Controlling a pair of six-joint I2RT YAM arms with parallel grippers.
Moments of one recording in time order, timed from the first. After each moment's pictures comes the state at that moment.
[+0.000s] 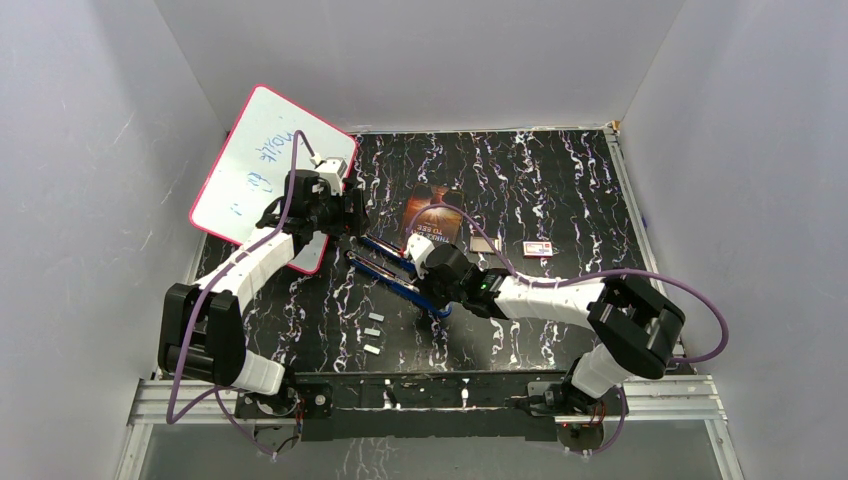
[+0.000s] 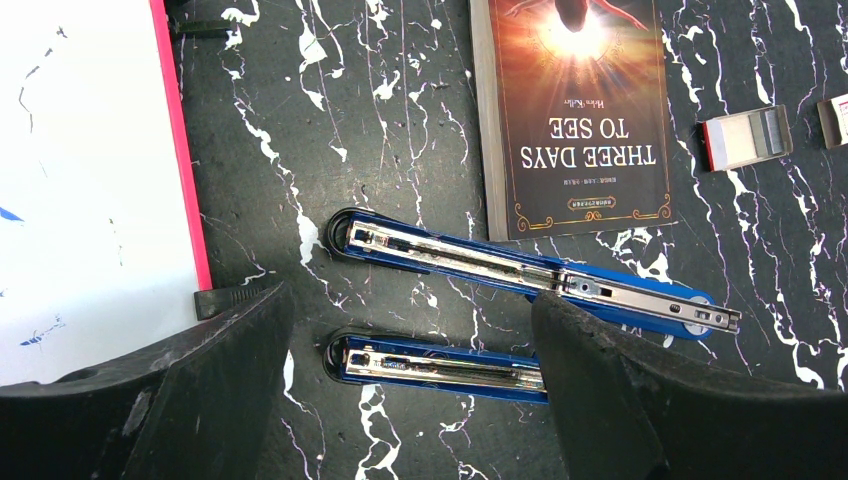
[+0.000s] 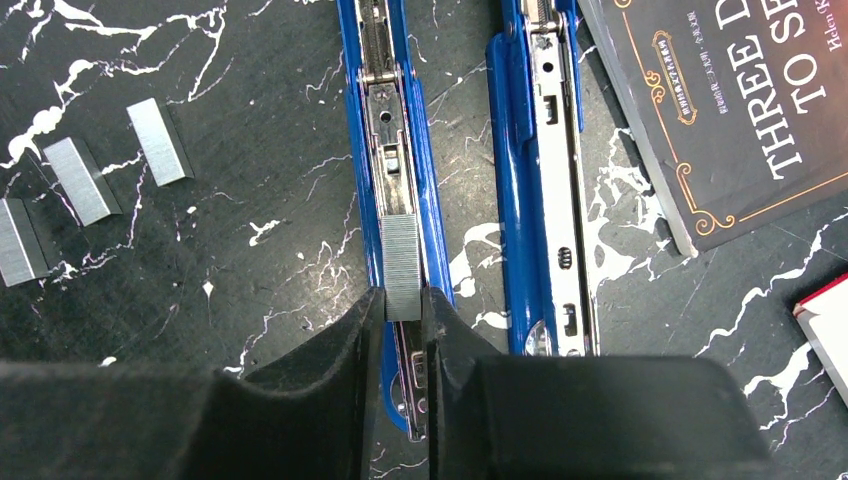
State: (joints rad) left arm -0.24 1.44 0.95 -0.19 0.25 -0.13; right arm 1.02 1.52 0.79 0.01 0.06 0.05
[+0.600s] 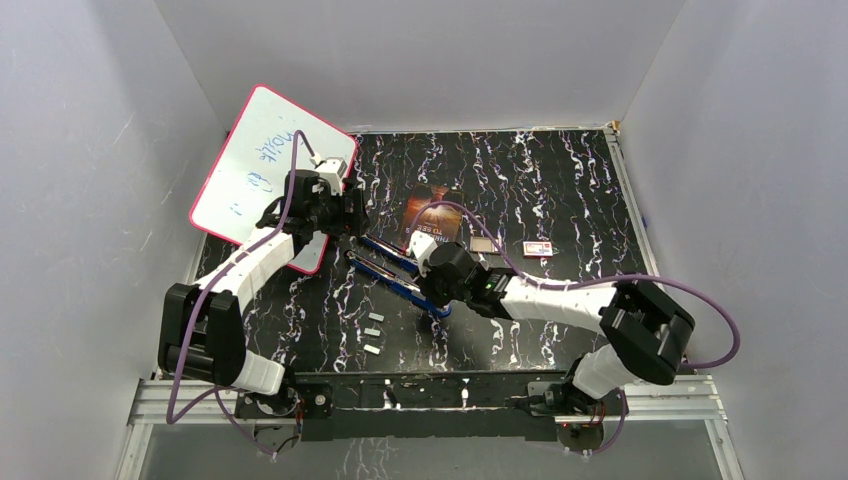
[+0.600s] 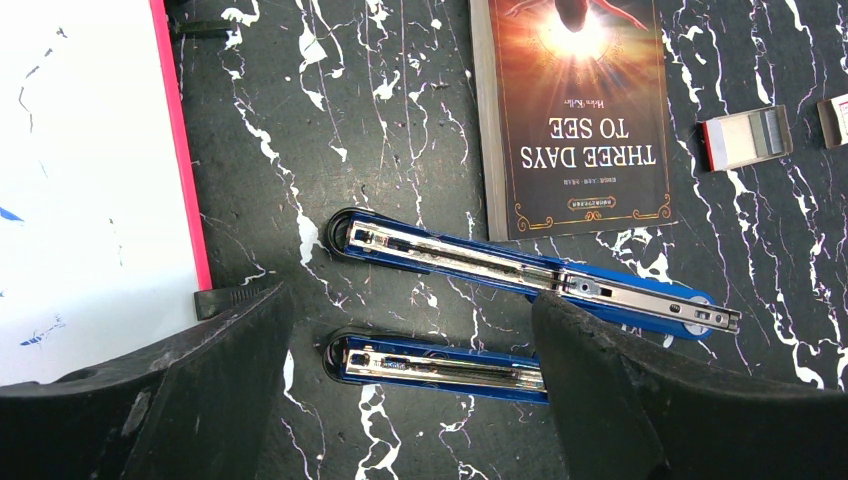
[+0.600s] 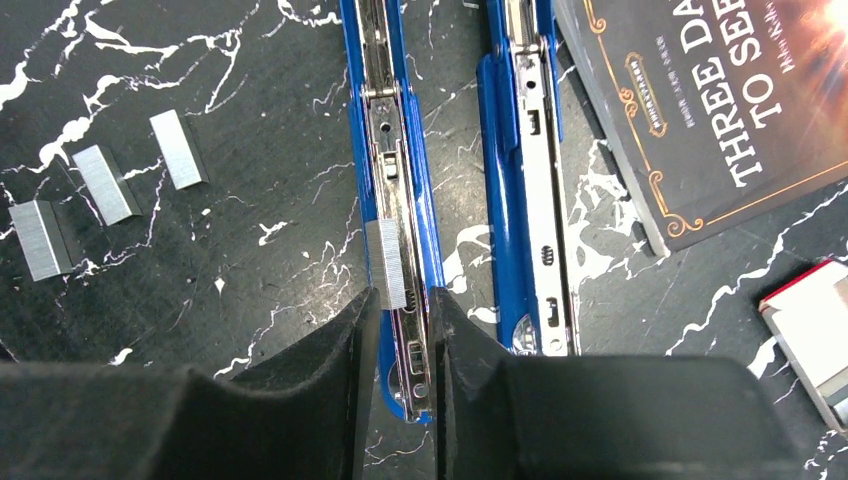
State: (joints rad) left arm -0.24 1.44 0.95 -0.19 0.25 -0.13; right arm 1.02 1.48 0.79 -0.01 0.07 0.04
